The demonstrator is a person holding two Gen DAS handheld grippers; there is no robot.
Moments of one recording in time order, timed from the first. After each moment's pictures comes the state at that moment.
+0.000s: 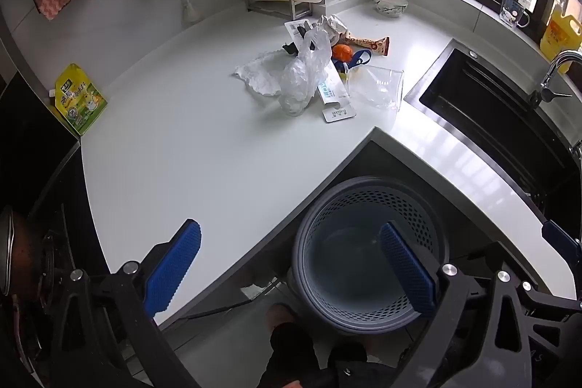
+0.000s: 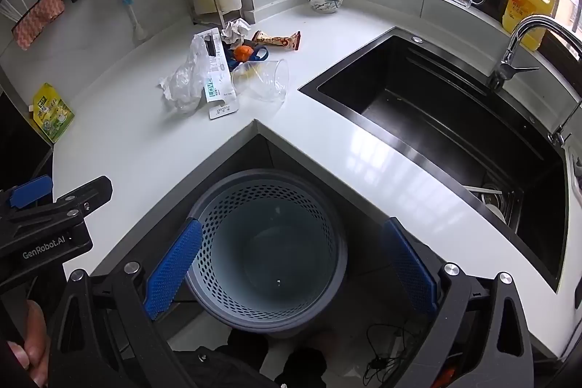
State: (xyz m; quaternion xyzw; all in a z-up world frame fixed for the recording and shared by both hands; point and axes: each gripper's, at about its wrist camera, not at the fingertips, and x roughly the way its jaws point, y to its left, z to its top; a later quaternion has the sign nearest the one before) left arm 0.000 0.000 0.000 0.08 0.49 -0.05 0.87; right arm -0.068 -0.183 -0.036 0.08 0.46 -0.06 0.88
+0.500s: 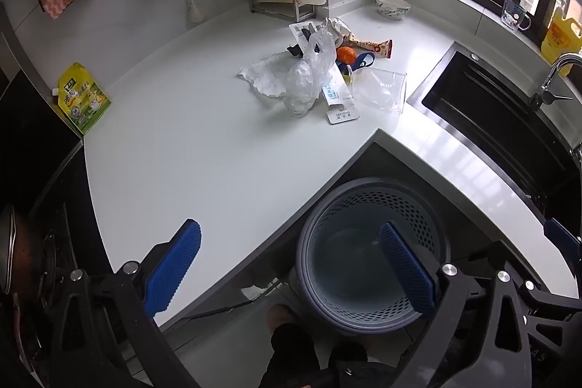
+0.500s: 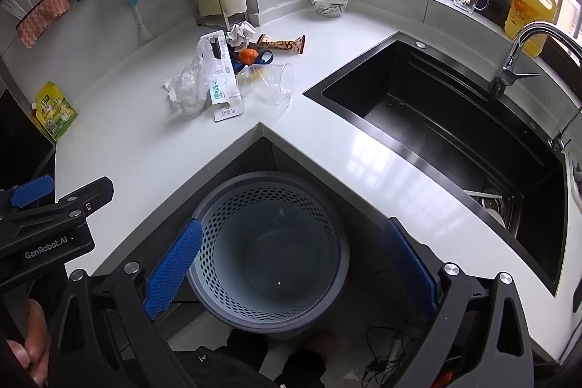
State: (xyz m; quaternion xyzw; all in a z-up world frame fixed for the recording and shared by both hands) left arm 0.001 0.000 0.008 0.08 0.49 -0.04 0.87; right arm -0.065 -0.178 -0.029 0.07 0.46 -0.06 0.88
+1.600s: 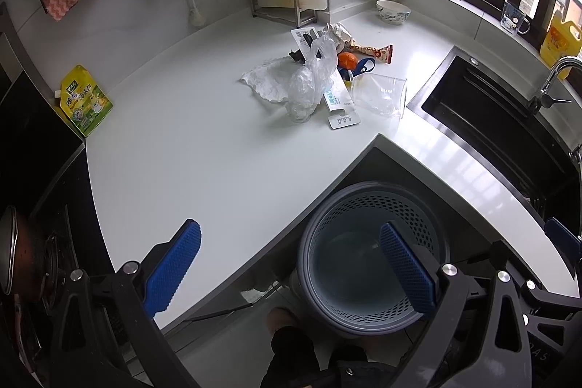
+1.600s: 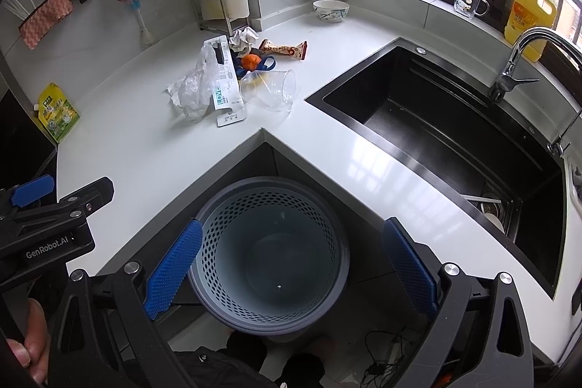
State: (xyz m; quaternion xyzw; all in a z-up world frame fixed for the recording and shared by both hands) left arm 0.002 0.005 0.014 0.07 0.48 -0.04 0.87; right arm -0.069 -0.178 -0.024 0.07 0.45 -0.06 0.89
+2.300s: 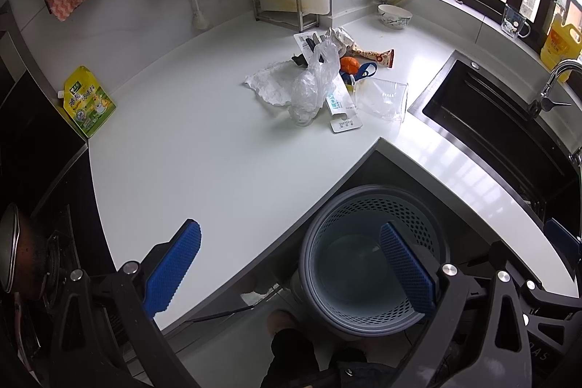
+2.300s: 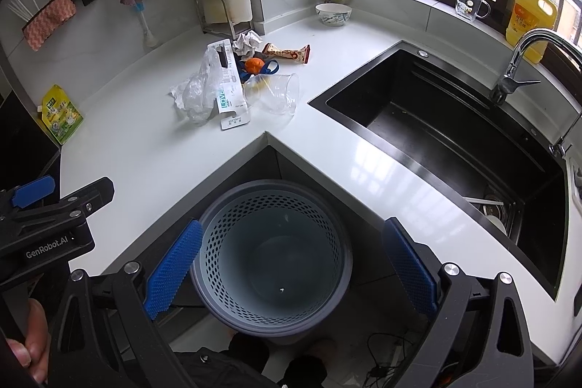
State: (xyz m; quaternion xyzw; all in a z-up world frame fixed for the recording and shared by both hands) left arm -0.003 0.011 0.015 0.07 0.47 -0.04 0.88; right arm -0.073 -0.176 -0.023 0.07 0.45 -0.05 0.89
